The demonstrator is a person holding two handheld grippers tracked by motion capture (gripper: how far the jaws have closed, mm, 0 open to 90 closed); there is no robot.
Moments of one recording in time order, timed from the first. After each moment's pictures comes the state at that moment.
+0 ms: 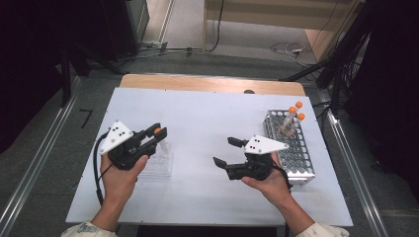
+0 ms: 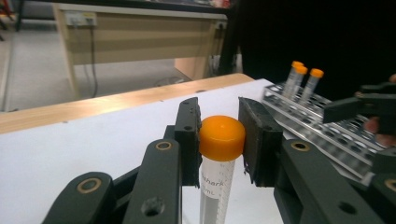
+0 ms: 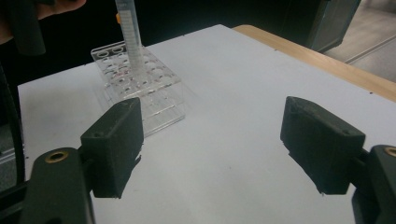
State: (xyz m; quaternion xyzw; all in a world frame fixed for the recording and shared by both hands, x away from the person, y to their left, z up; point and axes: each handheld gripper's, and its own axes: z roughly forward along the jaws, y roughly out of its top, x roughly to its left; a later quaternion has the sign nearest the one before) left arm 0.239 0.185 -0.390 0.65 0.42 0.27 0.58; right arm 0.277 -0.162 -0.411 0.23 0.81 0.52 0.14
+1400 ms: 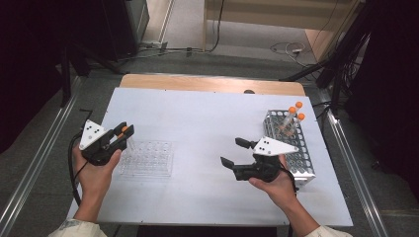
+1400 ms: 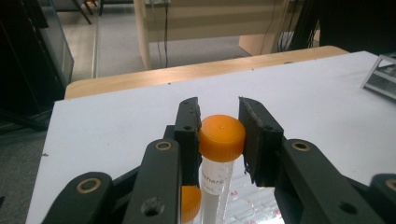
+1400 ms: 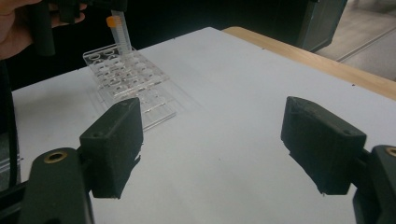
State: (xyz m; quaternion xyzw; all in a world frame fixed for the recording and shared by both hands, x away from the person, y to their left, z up) left arm 0.251 0.246 -0.425 0.65 0.49 0.33 0.48; right arm 0.275 -0.179 -0.415 0.24 0.80 0.53 0.14
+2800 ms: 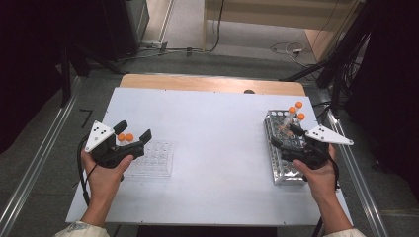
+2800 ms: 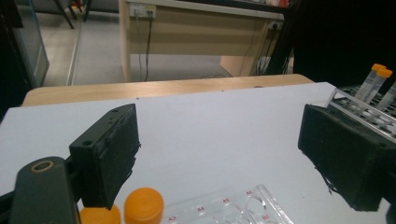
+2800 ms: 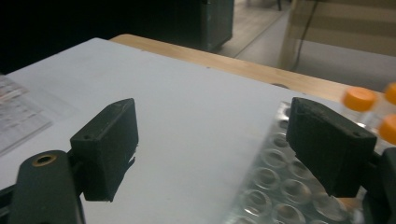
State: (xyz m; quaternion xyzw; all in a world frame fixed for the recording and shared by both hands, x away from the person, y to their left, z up) left arm 0.246 0.216 -0.414 0.62 0.49 0.30 0.54; right arm 0.308 -0.295 -0.403 0.39 0.74 0.50 0.24
